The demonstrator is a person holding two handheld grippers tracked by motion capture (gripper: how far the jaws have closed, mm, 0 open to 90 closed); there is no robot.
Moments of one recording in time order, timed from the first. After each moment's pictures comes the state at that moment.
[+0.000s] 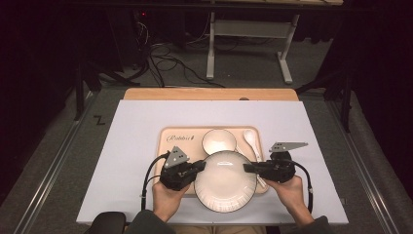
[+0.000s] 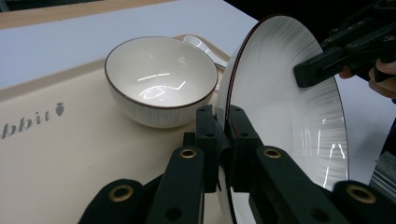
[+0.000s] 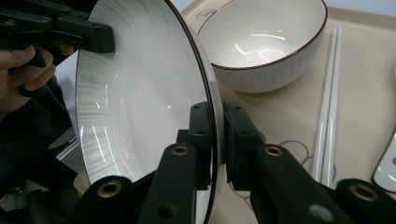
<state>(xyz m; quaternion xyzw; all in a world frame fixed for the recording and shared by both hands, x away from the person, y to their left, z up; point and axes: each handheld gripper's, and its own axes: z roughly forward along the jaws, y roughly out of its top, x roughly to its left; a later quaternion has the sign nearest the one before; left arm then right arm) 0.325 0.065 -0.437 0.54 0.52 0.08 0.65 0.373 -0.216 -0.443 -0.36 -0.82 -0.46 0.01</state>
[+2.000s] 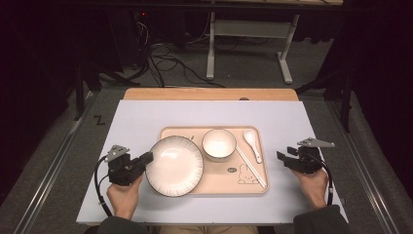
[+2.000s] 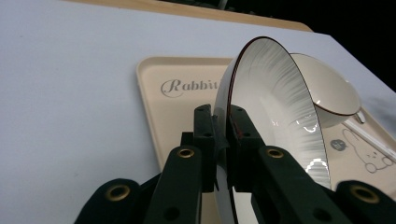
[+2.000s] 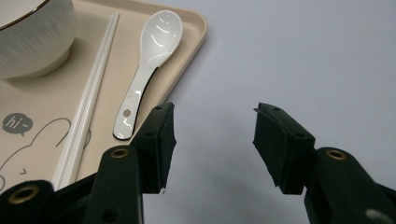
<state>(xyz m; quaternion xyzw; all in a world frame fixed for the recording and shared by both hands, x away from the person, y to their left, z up) 0.340 0.194 -0.447 0.39 0.66 0.16 0.62 0.409 -0.302 -0.476 -0.48 -0.77 -0.37 -0.19</state>
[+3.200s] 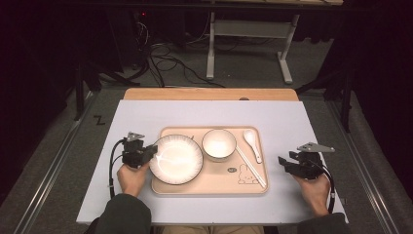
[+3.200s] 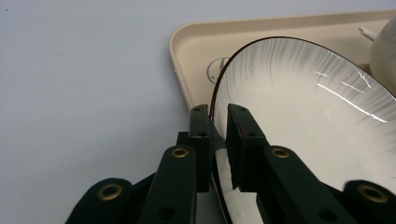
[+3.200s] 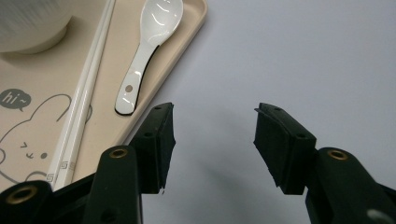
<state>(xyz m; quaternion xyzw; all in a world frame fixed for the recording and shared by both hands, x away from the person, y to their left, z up) 0.413 0.192 -0.498 0.46 0.68 0.19 0.54 0.393 -0.300 -0.475 -0.48 -0.78 -0.34 -0.21</state>
